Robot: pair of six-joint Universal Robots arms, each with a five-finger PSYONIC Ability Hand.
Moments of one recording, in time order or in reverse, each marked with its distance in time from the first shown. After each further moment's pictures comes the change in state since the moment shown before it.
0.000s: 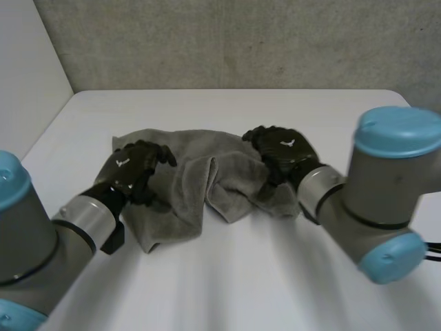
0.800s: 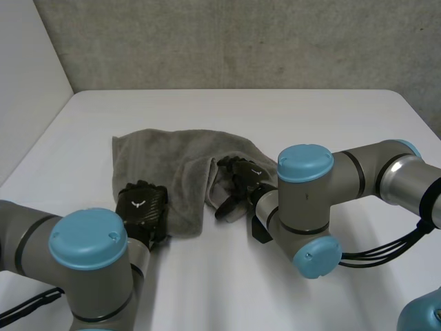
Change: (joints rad) left arm -0.201 -0.309 0.016 0.206 -0.446 0.140; right arm 0.094 0.389 -0.287 0.002 0.065 0.461; left_hand 0.000 0.000 0.000 0.000 0.000; right_hand 0.000 0.000 0.000 0.000 0.000
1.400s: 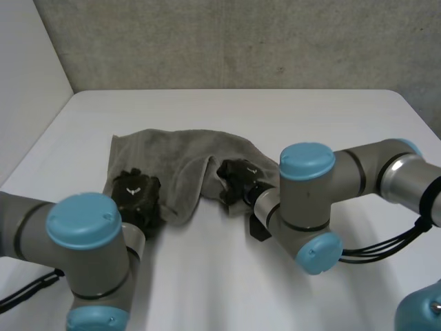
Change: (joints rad) left arm 0.060 -0.015 0.049 0.015 0.022 0.082; right arm -0.013 0.002 -0.014 -0.011 -0.083 -0.008; left_hand 0.751 0.767 0.000 0.000 0.794; right_hand 1.059 1.024 0.000 0.000 1.090
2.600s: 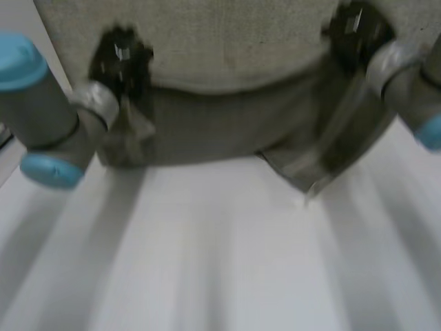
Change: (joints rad) left arm 0.209 -0.040 0.713 -0.230 0.443 0.376; right arm -0.352 -0.253 -0.407 0.163 -0.087 -1.130; left_hand 0.000 0.000 0.000 0.000 -0.001; right_hand 0.003 0.021 0.000 0.000 0.000
